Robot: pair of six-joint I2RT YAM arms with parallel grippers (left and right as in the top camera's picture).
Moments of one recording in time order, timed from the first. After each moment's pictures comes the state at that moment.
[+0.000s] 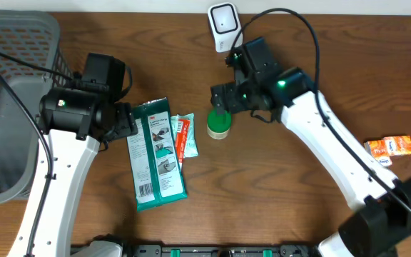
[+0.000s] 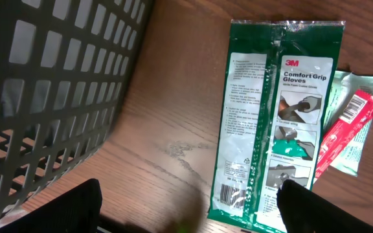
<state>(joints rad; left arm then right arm) -0.18 1.38 1.49 -1.43 -0.30 -0.43 0.52 1.72 1.56 -0.89 -0.10 0.22</state>
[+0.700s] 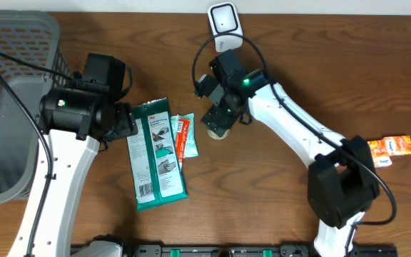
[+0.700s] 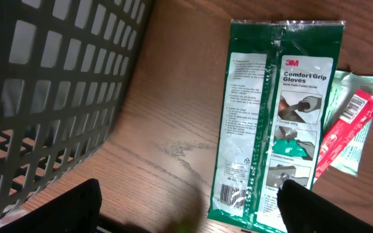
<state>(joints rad) -0.18 1.38 1.49 -1.43 -0.30 -0.43 0.57 1.98 1.57 -0.86 -0.12 -0.35</state>
